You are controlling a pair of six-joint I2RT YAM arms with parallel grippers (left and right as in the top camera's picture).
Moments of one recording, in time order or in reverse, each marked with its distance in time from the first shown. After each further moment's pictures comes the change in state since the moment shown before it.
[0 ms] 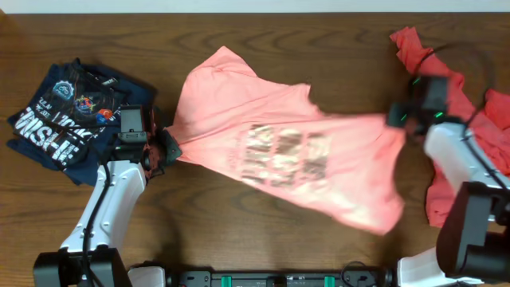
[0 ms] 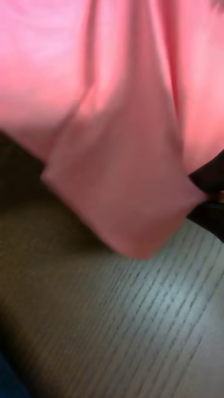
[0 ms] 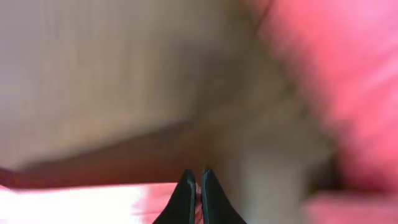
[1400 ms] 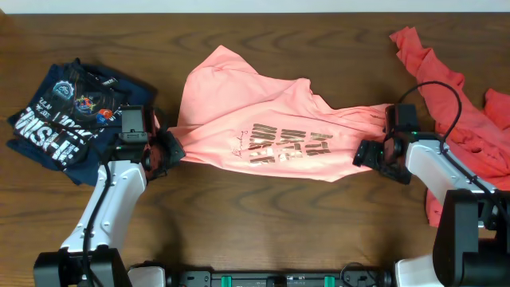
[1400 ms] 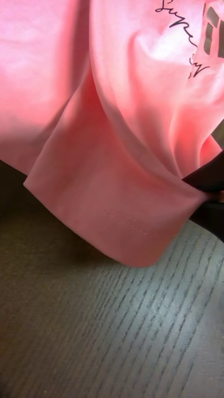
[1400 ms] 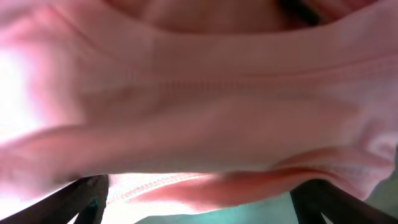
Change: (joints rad) left arm -0.005 0.000 0.000 -0.026 0.069 0.000; right arm 0.151 -0.035 -0.241 -0.267 -0.037 0.257
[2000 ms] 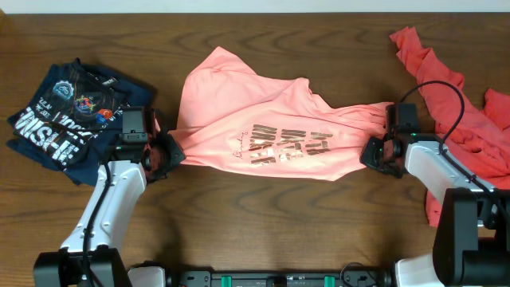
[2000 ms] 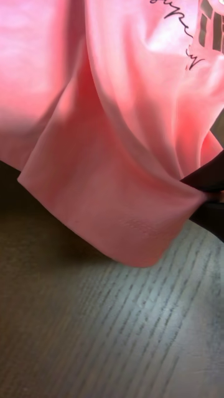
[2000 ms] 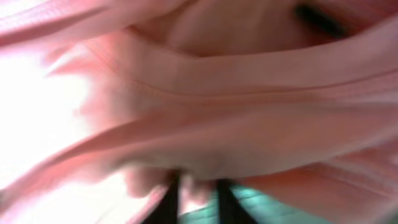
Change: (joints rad) left arm 0.000 0.000 0.000 -0.044 0.000 0.003; right arm 0.000 0.003 -0.013 0.066 -0.068 0.055
